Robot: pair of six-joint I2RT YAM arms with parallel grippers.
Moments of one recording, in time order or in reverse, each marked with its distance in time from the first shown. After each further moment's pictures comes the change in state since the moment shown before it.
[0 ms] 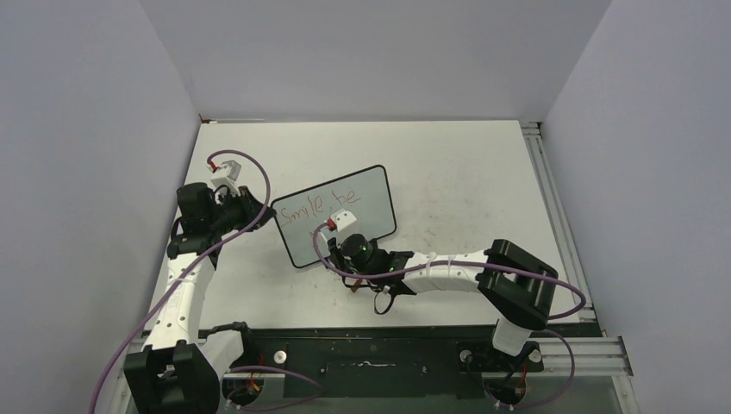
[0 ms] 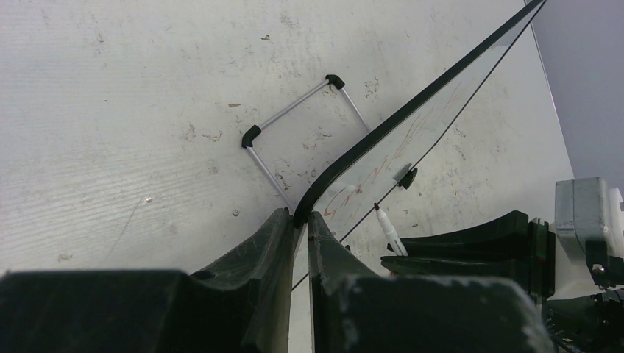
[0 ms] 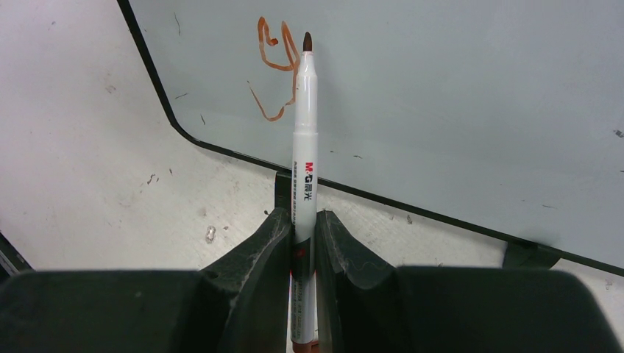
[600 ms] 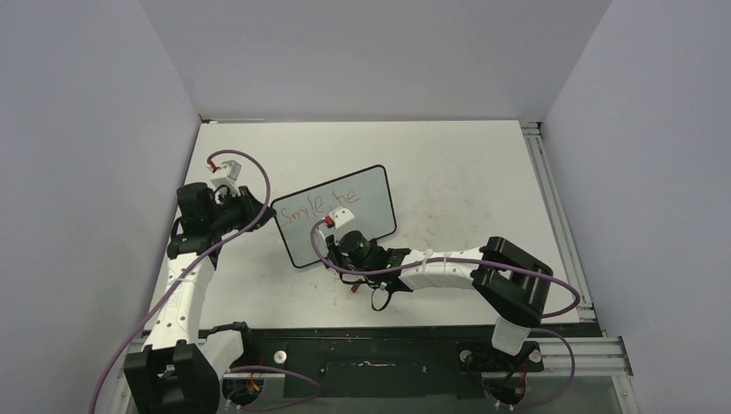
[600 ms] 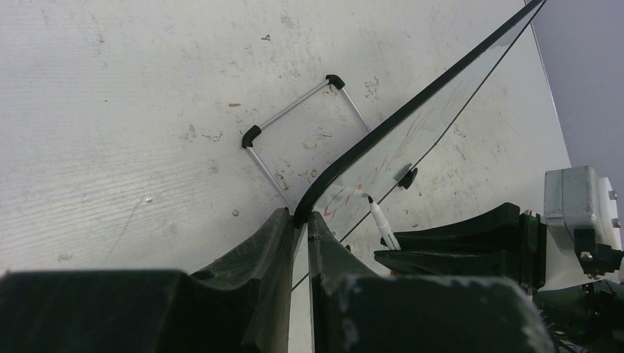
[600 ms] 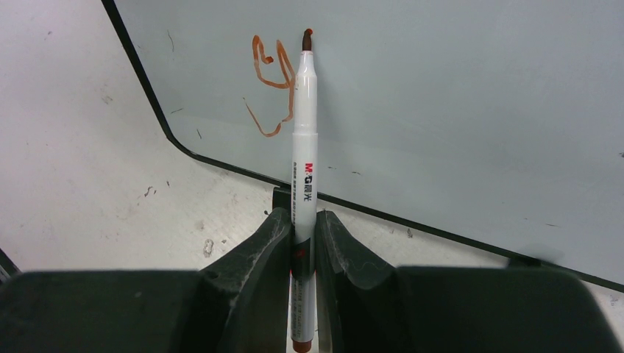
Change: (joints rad) left arm 0.000 0.000 0.000 0.000 0.000 0.000; right arm -0.014 0.035 0.032 -0.001 -0.016 0.000
